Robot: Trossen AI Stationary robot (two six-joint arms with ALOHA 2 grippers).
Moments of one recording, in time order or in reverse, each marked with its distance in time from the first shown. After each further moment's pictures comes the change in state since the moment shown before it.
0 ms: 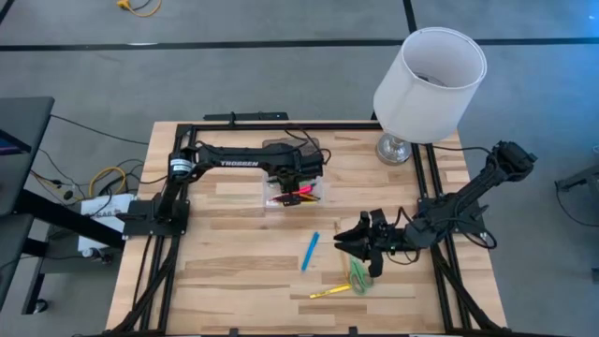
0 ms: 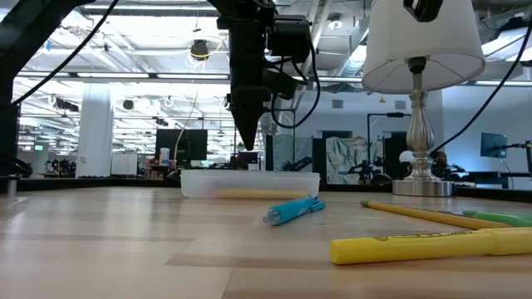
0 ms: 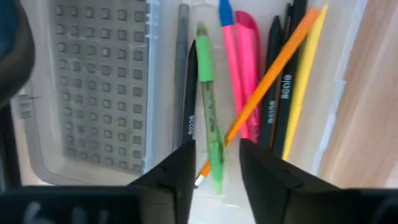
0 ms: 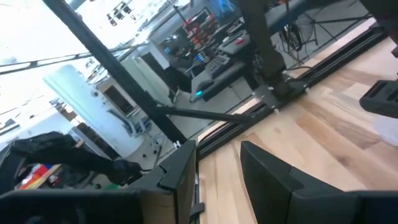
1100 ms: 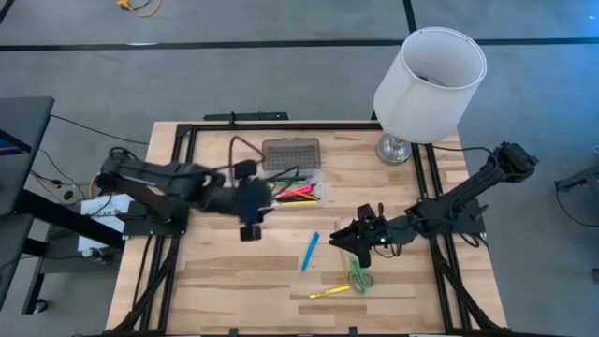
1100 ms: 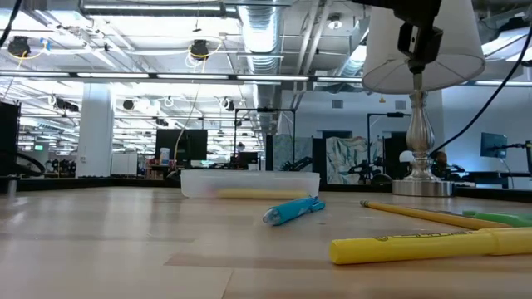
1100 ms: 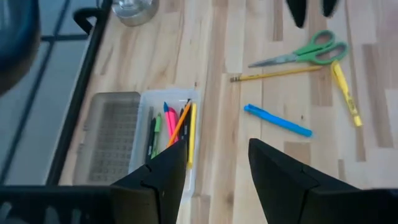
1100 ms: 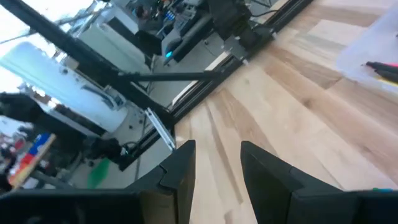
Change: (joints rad) left arm -0.477 -0.545 -0.003 -0.052 -0.214 -0.258; right arm -0.116 0.000 0.000 -0.242 -0.155 0.221
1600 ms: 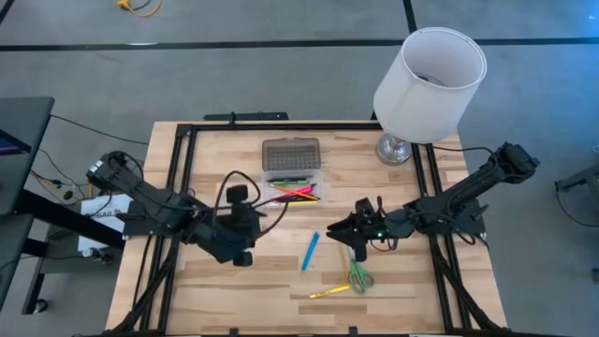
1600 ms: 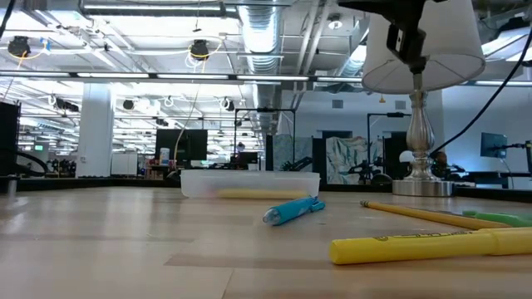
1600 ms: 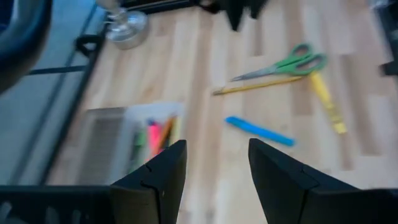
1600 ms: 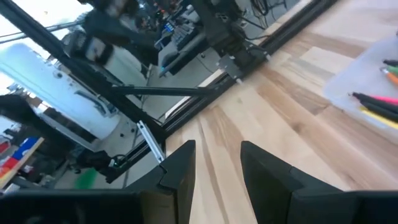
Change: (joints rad) left arm -0.218 -0.084 -0.255 0.223 -0.183 -0.105; right arm -0.050 0.000 0.000 0.037 0.000 -0.092
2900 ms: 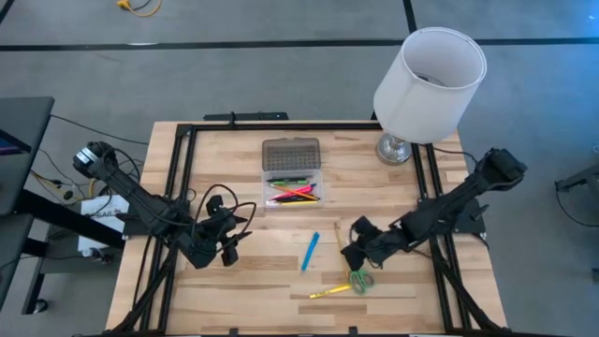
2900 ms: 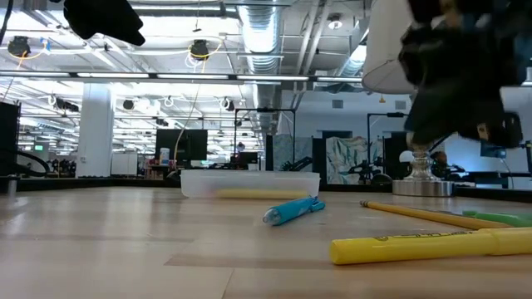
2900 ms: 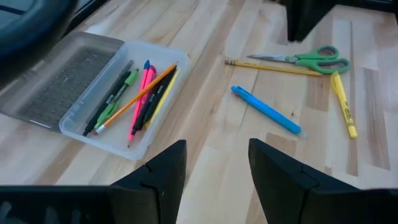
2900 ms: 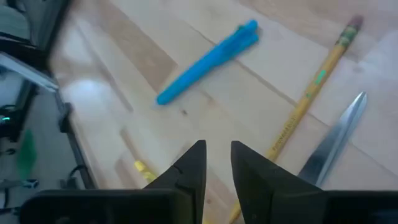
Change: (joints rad) left arm -0.120 -0.281 -0.630 0.334 -0.148 -0.435; right arm 0.070 0.174 0.002 -0.445 -0.126 0.565
